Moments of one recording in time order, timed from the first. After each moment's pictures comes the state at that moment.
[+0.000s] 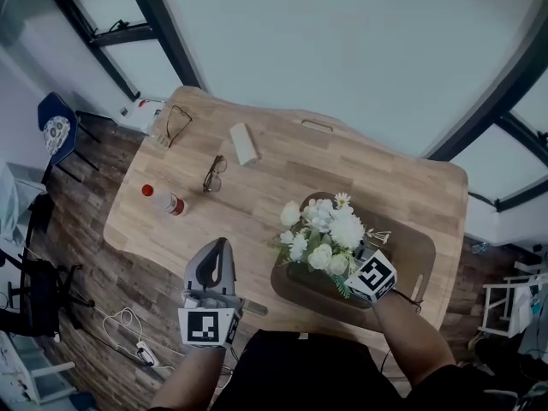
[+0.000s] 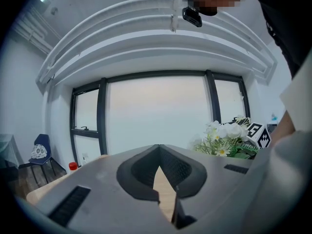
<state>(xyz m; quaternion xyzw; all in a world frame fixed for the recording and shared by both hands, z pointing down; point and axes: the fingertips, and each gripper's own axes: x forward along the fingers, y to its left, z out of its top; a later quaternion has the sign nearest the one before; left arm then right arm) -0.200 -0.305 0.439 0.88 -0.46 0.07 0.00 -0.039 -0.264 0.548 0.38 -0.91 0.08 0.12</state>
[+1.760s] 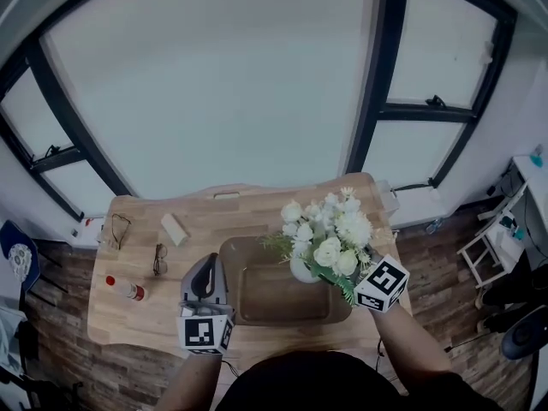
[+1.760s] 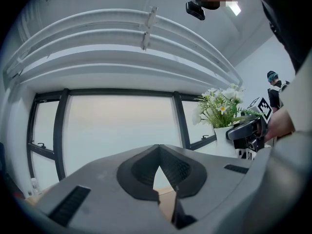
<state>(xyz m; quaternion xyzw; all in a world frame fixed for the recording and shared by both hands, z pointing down) -0.048 -0.262 0.354 0.95 -0.29 -0.03 -0.07 0.108 -0.149 0.368 0.57 -0.82 0.02 0.04</state>
